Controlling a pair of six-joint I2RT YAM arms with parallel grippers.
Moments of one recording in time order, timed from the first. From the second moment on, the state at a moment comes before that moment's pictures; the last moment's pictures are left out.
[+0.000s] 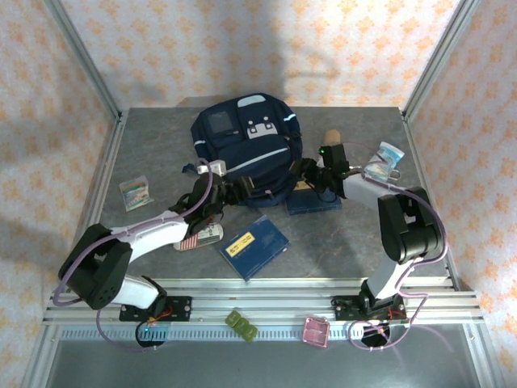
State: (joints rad) left arm -0.53 1.40 0.64 0.27 -0.05 -0.77; right arm 0.28 1.71 0.98 -0.05 -0.36 0.84
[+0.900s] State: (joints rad) left arm -0.60 1.55 0.79 0.20 0.09 -0.84; right arm 0.33 1.82 0.99 0.16 -0.54 0.94
